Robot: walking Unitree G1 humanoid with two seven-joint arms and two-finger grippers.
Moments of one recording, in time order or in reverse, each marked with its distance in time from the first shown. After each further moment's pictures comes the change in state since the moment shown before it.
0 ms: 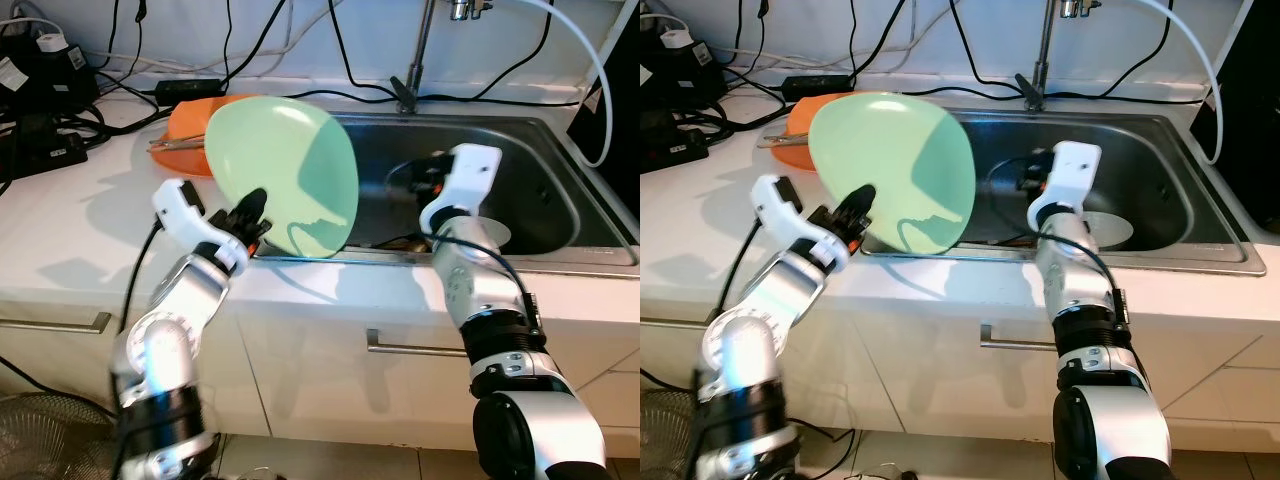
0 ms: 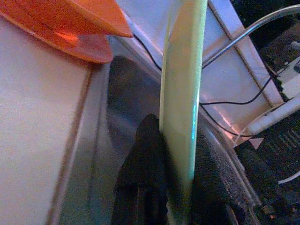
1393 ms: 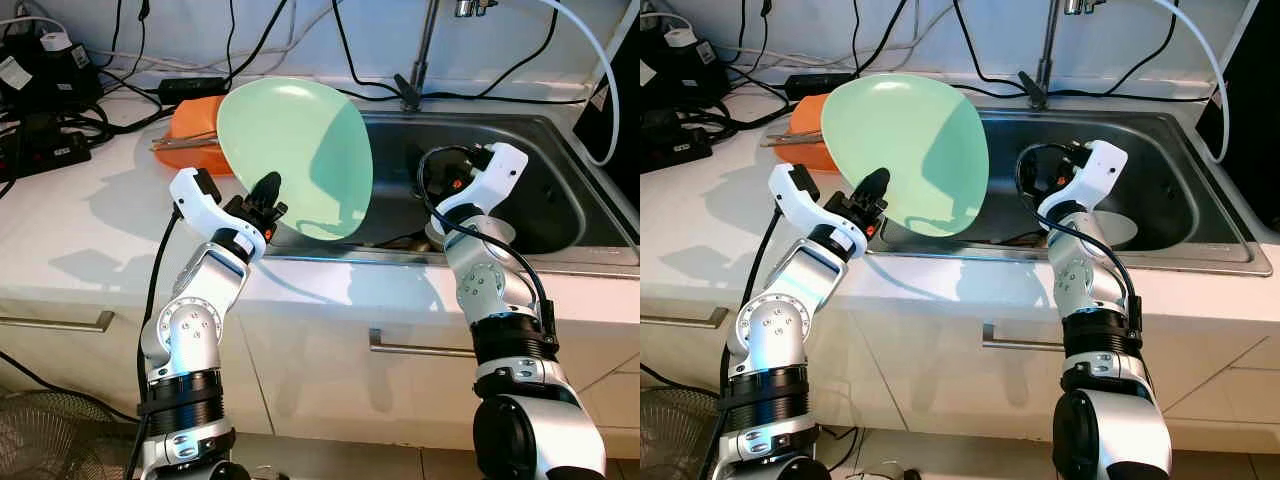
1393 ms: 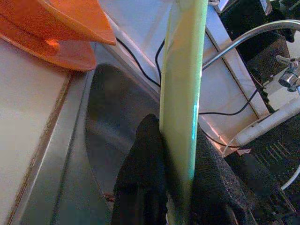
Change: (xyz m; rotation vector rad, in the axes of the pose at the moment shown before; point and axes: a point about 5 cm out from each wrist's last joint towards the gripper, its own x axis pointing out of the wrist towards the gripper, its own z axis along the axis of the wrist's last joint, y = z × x) left arm 0.015 -0.010 -0.004 -0.043 -0.045 -0.039; right arm -0.004 -0.008 0.008 0.289 -0.012 0.084
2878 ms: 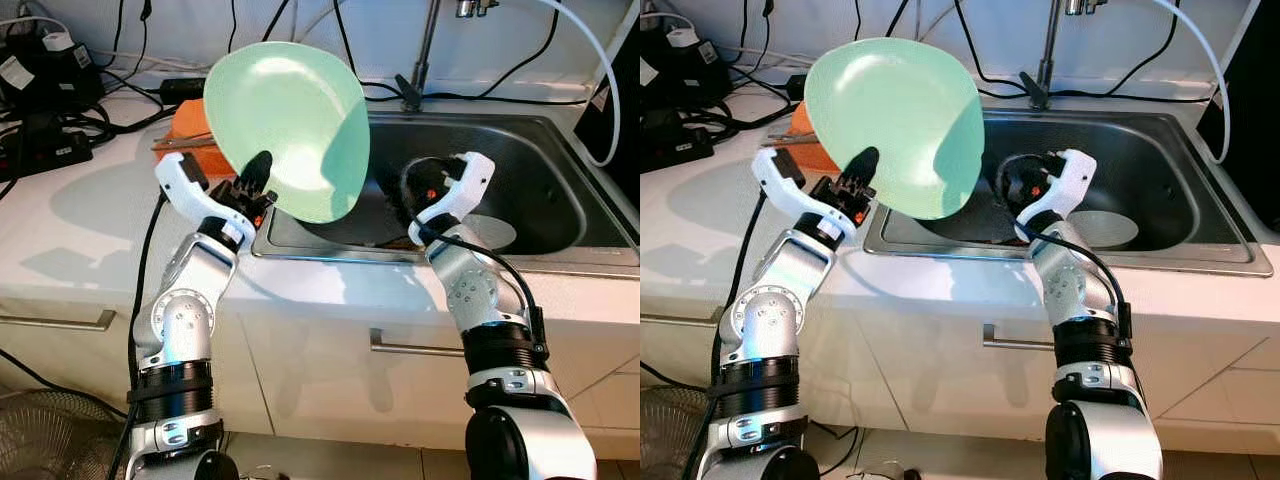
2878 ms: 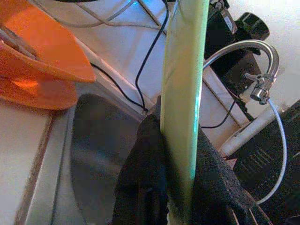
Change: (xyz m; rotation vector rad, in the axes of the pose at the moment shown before) left arm 0.005 0.002 0.015 0.044 -0.073 -0.119; right arm -0.007 0.019 -0.021 0.176 0.120 0.190
